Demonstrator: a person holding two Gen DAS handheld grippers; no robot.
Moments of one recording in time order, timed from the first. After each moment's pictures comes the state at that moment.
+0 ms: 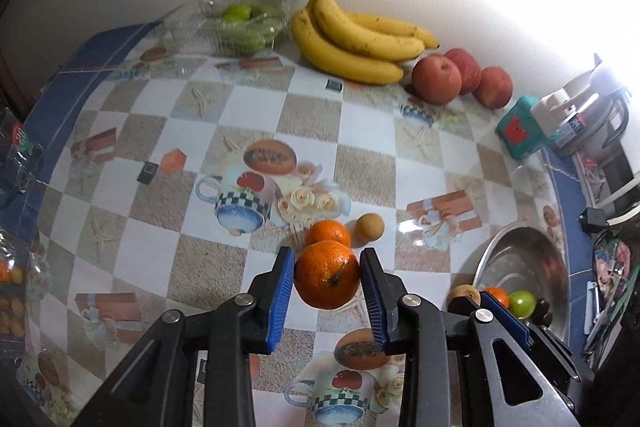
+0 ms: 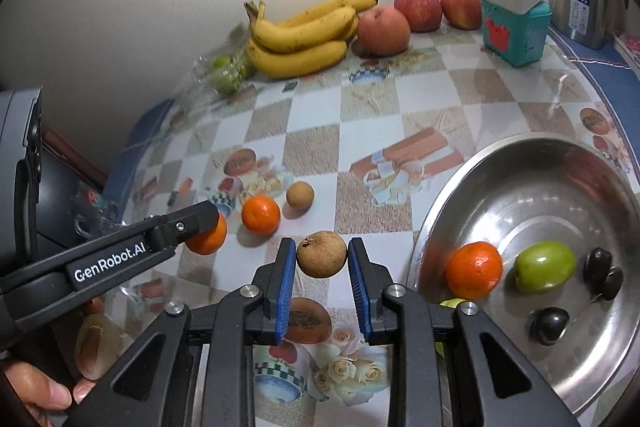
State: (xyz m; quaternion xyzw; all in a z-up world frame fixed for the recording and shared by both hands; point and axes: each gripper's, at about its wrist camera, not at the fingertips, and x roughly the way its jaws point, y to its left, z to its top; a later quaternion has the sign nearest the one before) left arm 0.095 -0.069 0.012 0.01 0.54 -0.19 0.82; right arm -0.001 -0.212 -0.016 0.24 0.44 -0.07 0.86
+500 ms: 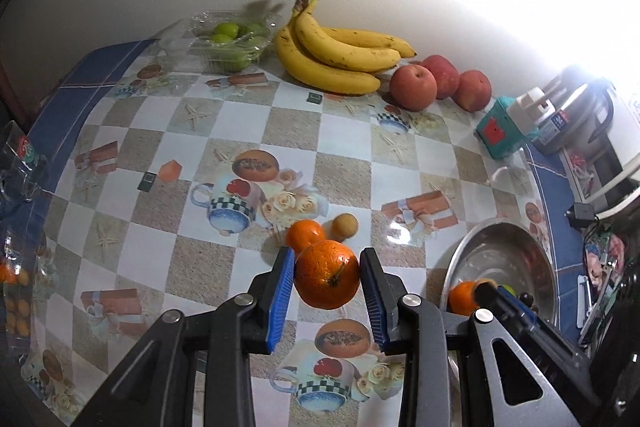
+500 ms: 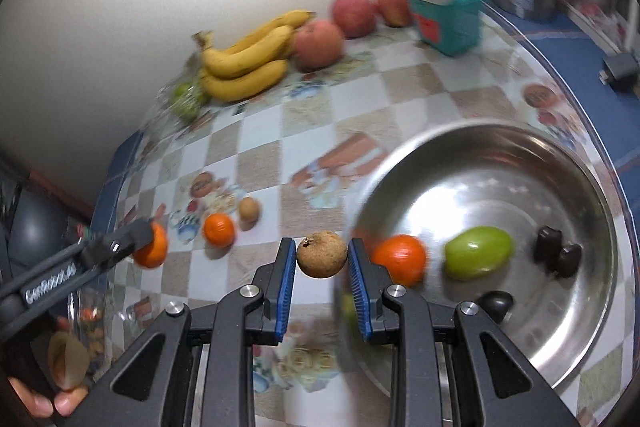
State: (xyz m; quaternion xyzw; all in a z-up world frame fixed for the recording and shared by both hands) left arm 0.074 -0.080 0.031 0.02 0.52 -0.21 0.83; right arm -0.033 -0.259 -0.014 0.29 0.44 -0.14 0.84
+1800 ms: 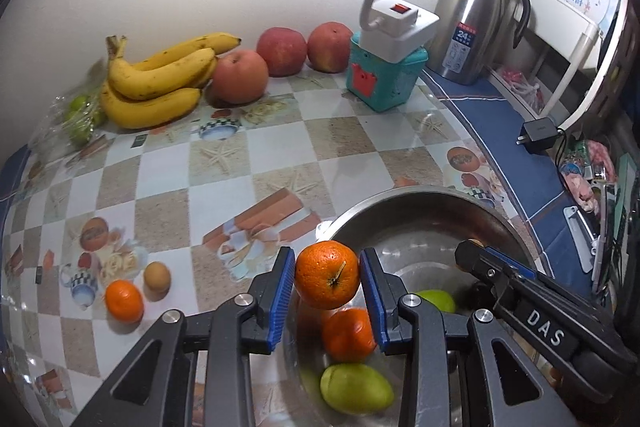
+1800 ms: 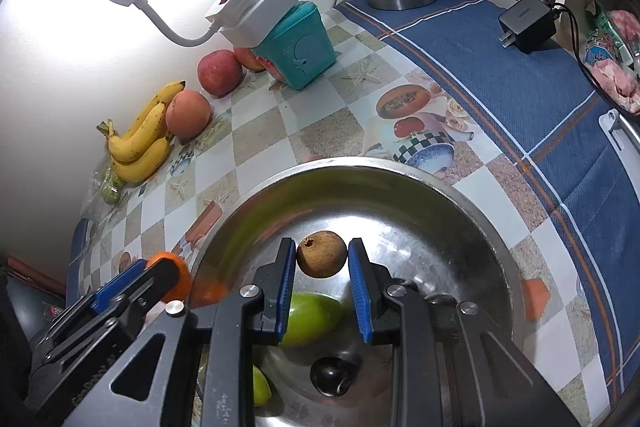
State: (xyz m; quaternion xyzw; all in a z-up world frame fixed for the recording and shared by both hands) left arm 0.027 -0.238 -0.007 0.14 0.46 -0.35 0.81; right arm -0.081 -0.362 -0.035 0.34 0.39 -0.25 0.82
